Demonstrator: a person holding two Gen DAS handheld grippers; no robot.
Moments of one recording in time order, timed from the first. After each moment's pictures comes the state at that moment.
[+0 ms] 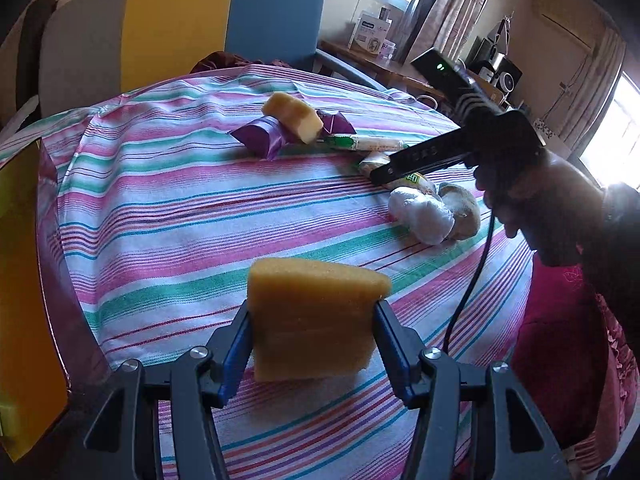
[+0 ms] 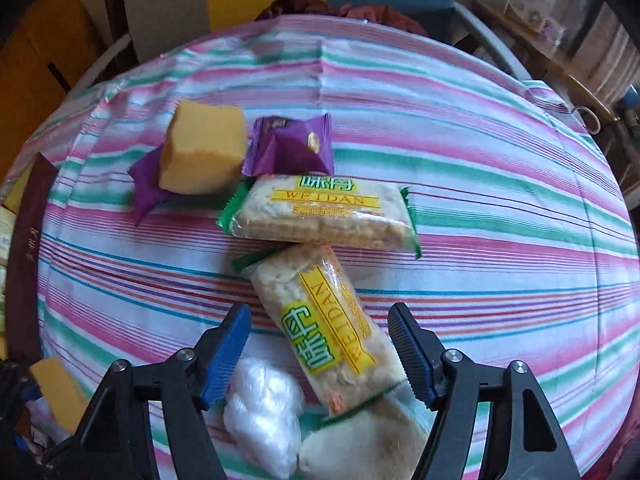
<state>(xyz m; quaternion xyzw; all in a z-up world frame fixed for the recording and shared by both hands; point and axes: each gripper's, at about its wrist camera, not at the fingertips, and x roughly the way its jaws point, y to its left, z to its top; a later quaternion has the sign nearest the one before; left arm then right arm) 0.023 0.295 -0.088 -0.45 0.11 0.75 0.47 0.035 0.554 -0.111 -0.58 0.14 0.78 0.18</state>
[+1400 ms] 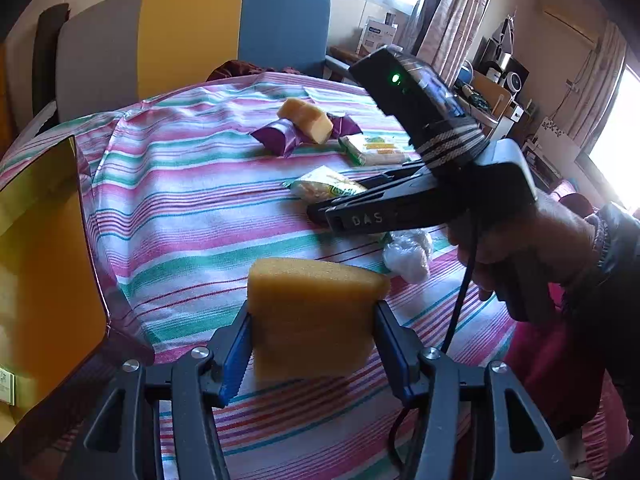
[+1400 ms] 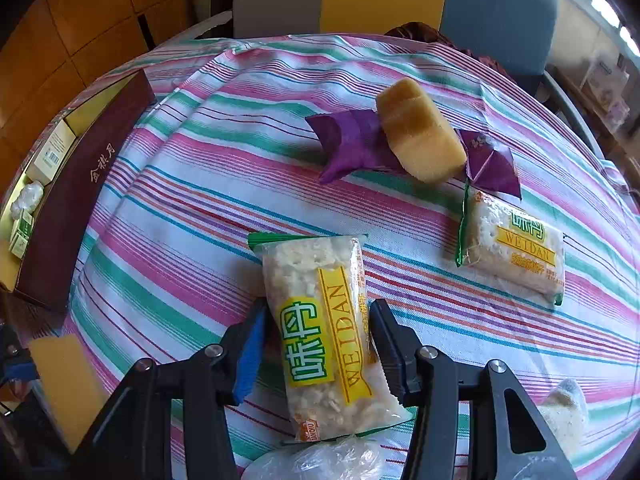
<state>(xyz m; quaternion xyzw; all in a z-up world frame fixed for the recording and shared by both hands) 0.043 0.269 -0.075 -0.43 0.12 0.77 0.46 0.022 0.434 -0.120 -0.53 0.06 0.85 0.08</state>
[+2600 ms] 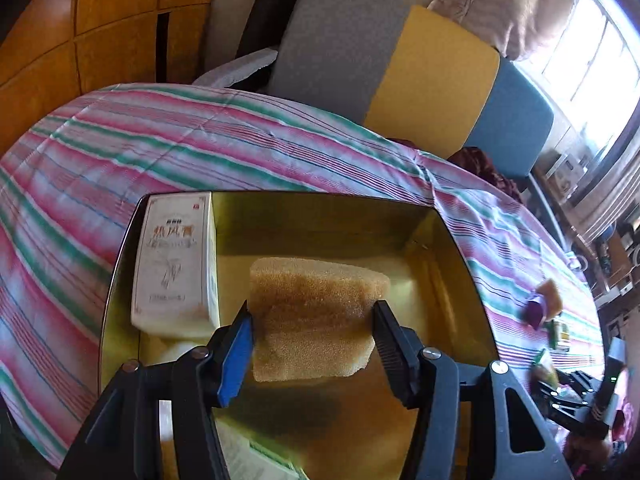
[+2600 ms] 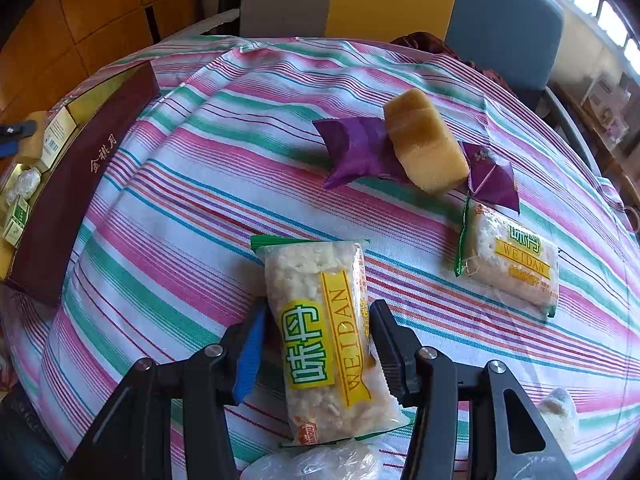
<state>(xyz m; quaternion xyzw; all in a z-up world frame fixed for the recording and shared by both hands) -0.180 0.083 -0.052 -0.47 -0.04 0.86 0.18 0.021 0.433 -0.116 -0.52 0.03 0.85 0.08</state>
